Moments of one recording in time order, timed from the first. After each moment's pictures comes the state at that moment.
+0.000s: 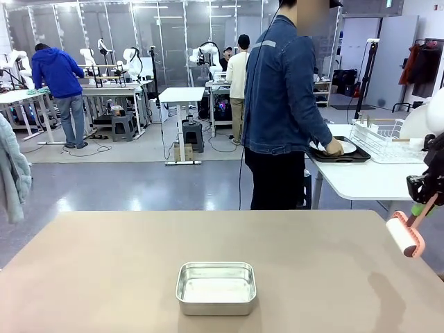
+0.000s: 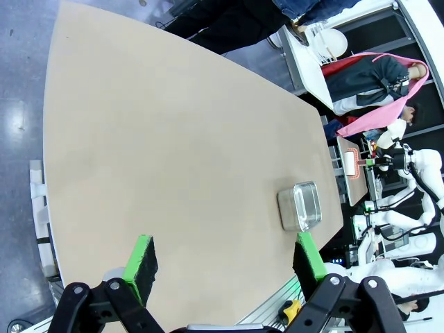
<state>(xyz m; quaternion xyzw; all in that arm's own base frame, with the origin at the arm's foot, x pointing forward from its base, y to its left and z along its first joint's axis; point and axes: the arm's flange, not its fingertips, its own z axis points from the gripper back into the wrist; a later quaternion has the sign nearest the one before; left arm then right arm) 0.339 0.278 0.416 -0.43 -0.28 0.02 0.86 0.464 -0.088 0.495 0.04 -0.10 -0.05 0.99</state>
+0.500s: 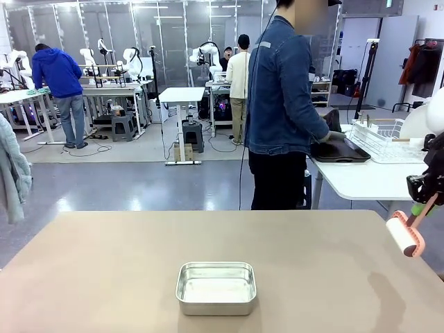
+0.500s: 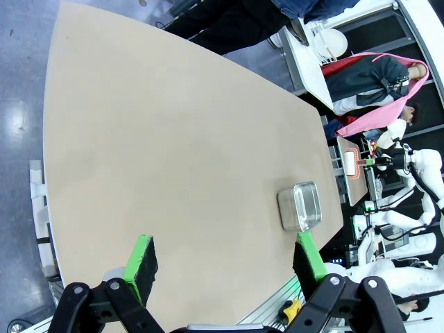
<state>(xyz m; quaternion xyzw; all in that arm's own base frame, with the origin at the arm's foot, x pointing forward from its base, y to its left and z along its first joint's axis) 0.339 0.278 0.416 -0.43 -0.28 0.02 0.86 0.464 -0.088 0.495 0.04 -0.10 -0.05 0.99</state>
